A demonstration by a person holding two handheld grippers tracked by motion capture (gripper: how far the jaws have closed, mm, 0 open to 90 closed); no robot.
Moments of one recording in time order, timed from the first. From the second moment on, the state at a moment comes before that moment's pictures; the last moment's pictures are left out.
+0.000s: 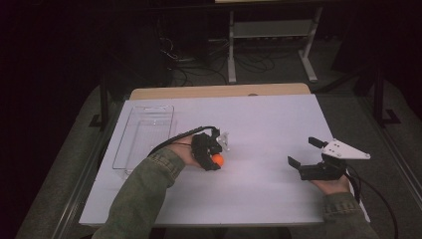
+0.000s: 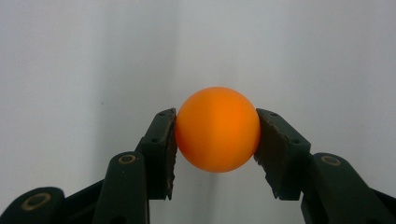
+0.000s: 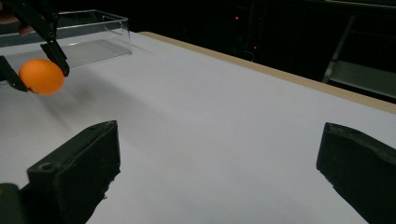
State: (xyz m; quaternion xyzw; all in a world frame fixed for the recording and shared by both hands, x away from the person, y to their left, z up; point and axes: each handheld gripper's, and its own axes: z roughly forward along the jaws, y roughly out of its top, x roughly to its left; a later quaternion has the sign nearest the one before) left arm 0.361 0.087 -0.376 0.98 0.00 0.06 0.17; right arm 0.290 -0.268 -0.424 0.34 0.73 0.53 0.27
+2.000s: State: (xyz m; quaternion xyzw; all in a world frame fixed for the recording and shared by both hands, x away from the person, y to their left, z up) left arm 0.349 0.147 -0.272 0.97 0.03 0.11 0.19; right arm 0.290 -0.269 -0.423 0.35 0.72 0.53 0.28
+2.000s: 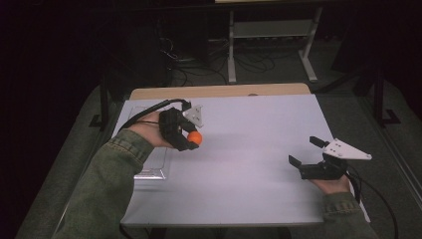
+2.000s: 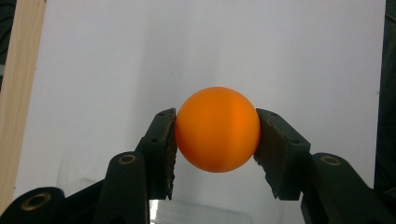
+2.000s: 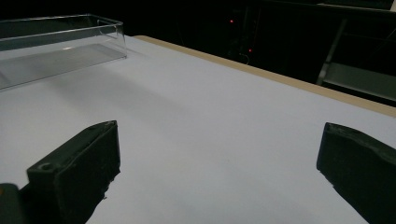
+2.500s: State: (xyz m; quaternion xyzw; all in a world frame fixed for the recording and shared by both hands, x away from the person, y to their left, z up) left arm 0.347 0.174 -0.268 0.98 0.04 0.12 0.17; right arm 0.290 -0.268 -0.423 0.35 0.72 0.53 0.28
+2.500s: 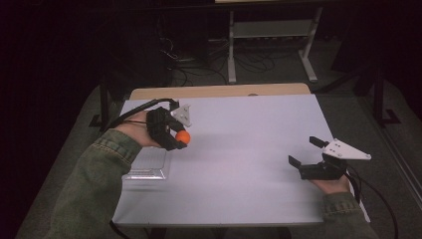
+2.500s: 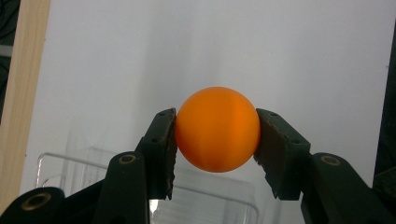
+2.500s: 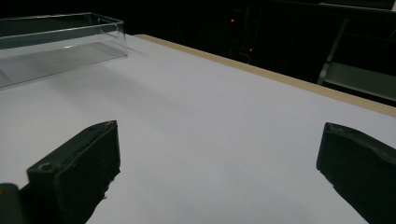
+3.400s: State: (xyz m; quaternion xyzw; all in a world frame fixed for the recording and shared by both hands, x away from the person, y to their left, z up) left arm 0.350 0.211 -0.269 0.98 0.08 0.13 0.15; right arm 0.290 -0.268 -0.424 0.35 0.73 0.53 0.27
